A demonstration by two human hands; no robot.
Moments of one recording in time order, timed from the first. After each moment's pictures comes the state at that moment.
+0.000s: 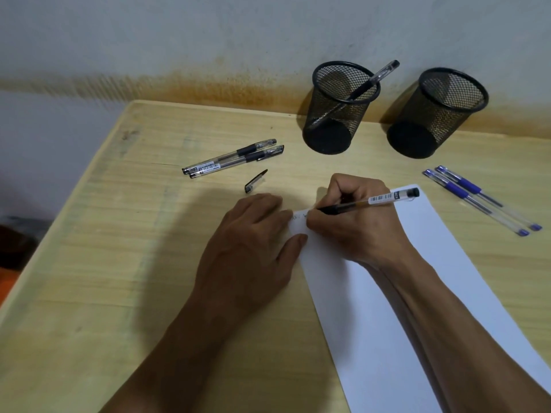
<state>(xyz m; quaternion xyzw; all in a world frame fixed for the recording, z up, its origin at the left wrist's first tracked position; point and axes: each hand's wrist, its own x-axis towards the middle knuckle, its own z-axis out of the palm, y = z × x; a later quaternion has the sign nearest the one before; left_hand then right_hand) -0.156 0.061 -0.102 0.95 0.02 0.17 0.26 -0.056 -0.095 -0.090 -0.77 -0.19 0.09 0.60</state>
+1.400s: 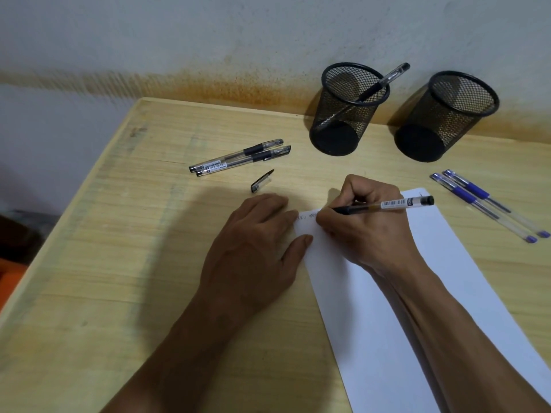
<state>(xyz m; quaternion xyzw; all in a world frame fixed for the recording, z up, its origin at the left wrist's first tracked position) -0.156 0.062 -0.106 0.95 0.02 0.17 0.26 -0.064 -0.095 -0.085 -0.78 -0.16 0.06 0.60</state>
